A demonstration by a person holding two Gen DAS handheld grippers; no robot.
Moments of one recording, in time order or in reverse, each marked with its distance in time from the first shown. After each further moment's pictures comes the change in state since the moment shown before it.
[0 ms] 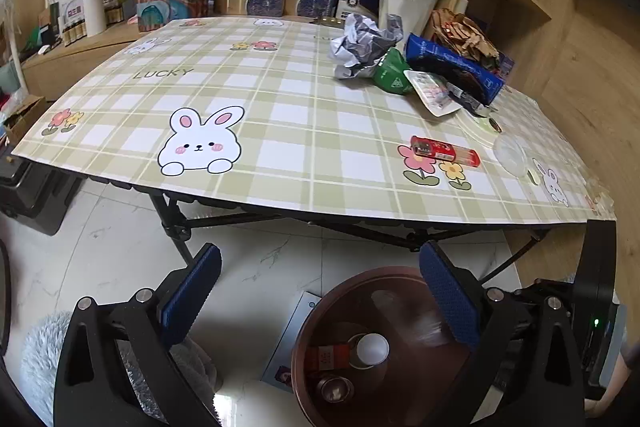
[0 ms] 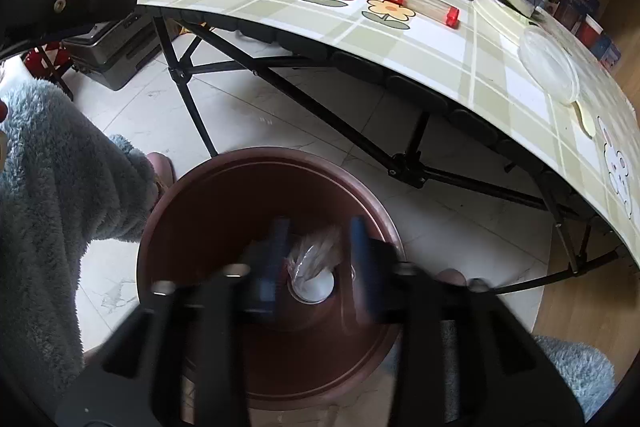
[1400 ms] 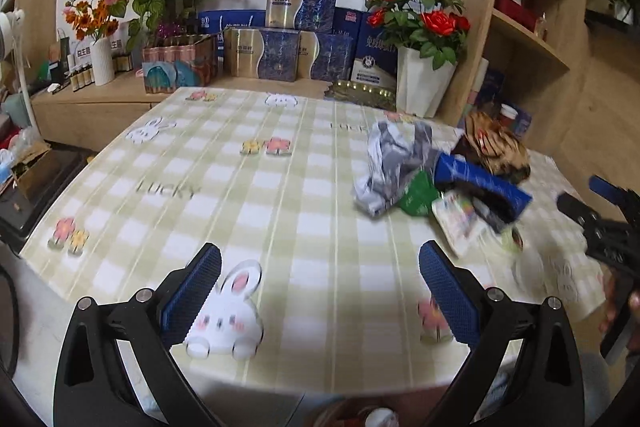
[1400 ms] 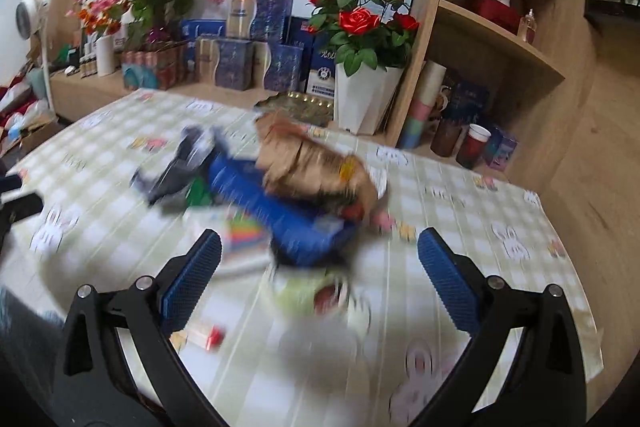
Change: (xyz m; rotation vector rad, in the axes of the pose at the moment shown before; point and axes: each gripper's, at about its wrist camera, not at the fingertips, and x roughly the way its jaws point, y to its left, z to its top) left arm 0.011 0.009 0.125 -0.003 -0.164 0.041; right arm -0.096 -0.140 0.160 0.145 -0.455 -0.292
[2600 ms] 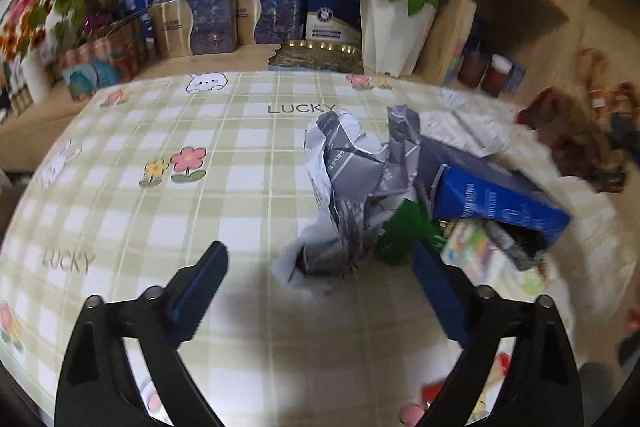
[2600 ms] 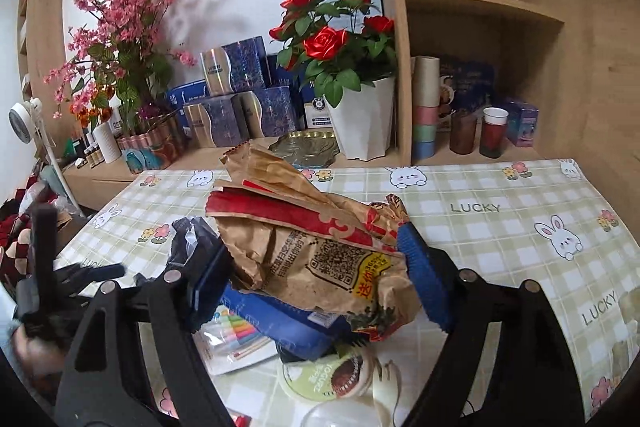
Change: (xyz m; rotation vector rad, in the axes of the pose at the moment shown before) left arm 0.142 -0.054 0.051 0.143 0.187 -0.074; right arm 0.031 -0.057 0.031 0.277 -0.088 0.135
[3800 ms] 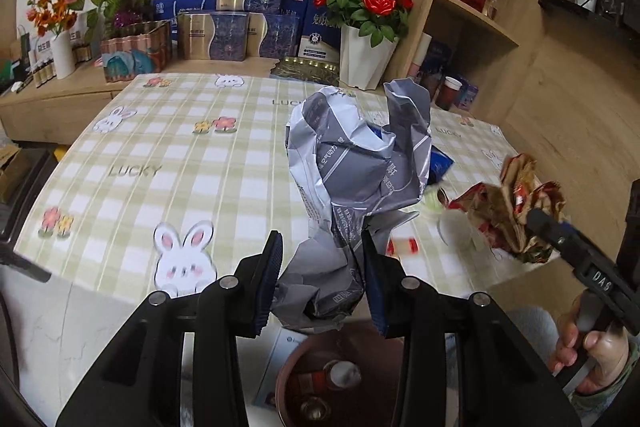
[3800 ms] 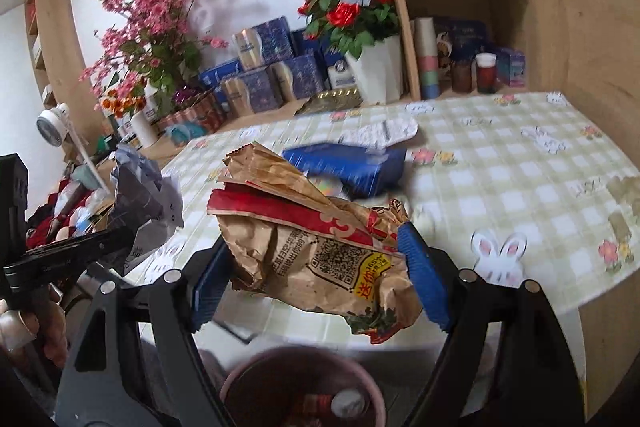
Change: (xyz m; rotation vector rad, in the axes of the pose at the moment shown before) left arm -0.197 -0.005 -0.104 -0.086 -0.074 -0.093; right arm -0.140 0.043 -0.096 0.100 0.106 0.087
